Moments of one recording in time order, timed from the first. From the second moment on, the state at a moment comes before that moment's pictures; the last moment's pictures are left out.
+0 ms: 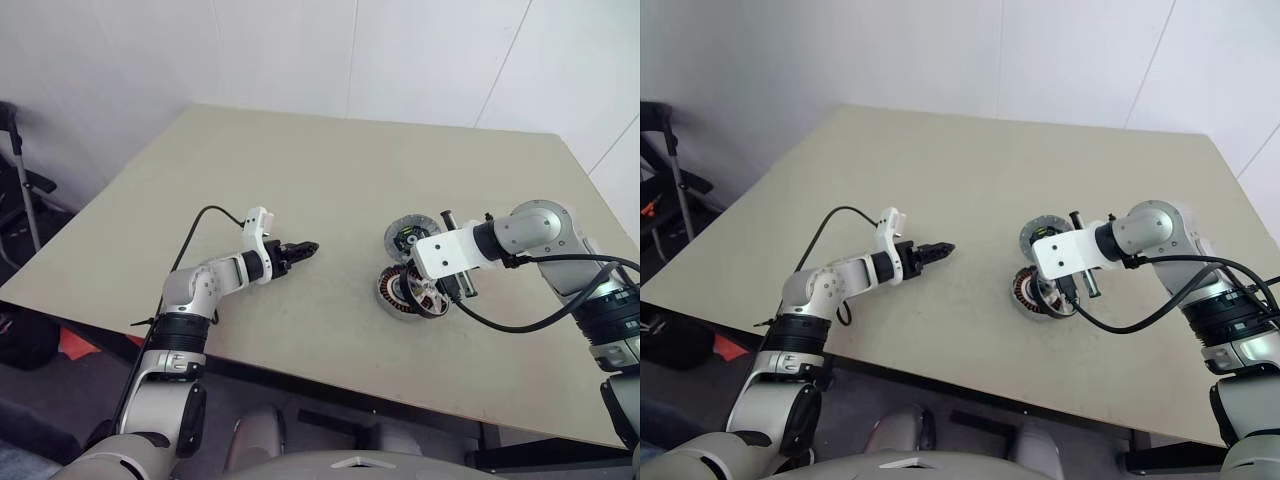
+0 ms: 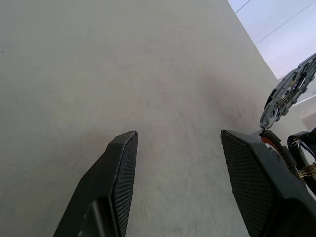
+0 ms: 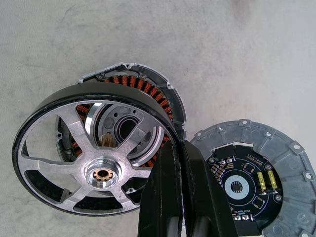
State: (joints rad) left arm -0.53 0.17 0.09 0.27 -0.56 0.90 -0.56; right arm -0.58 -0.91 0.29 0.12 -0.13 -0.19 1.37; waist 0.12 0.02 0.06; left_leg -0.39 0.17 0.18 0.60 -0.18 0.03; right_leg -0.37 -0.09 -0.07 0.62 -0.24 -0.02
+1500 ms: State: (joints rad) left arm -0.51 0.16 0.10 0.26 -0.56 0.90 -0.54; right arm -0.67 -0.87 0.36 0.20 -0.22 -0.25 1.35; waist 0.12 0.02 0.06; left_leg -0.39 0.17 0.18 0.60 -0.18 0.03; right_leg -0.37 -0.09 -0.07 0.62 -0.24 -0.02
